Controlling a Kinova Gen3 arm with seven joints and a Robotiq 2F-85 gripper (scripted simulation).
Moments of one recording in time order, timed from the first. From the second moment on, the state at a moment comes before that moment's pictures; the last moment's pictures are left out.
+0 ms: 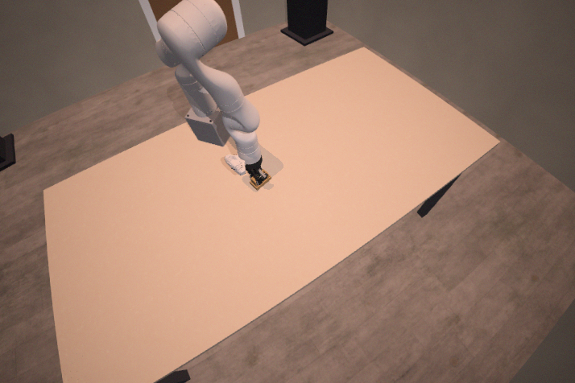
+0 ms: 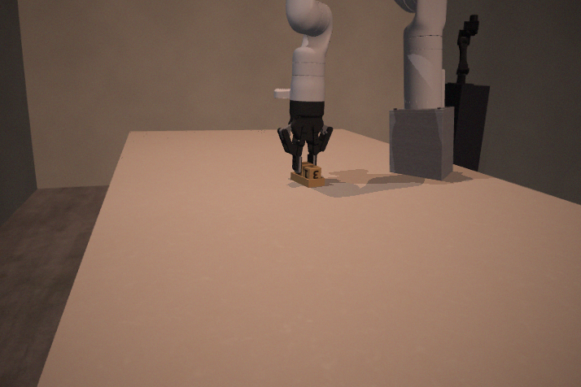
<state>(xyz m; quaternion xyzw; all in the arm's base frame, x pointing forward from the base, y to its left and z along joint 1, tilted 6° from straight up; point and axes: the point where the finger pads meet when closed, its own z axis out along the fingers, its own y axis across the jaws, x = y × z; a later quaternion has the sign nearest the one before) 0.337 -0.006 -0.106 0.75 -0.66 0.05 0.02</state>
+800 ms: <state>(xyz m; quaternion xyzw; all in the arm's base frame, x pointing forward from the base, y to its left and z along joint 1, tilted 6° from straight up) 0.337 -0.006 -0.106 0.75 -0.66 0.05 0.02</state>
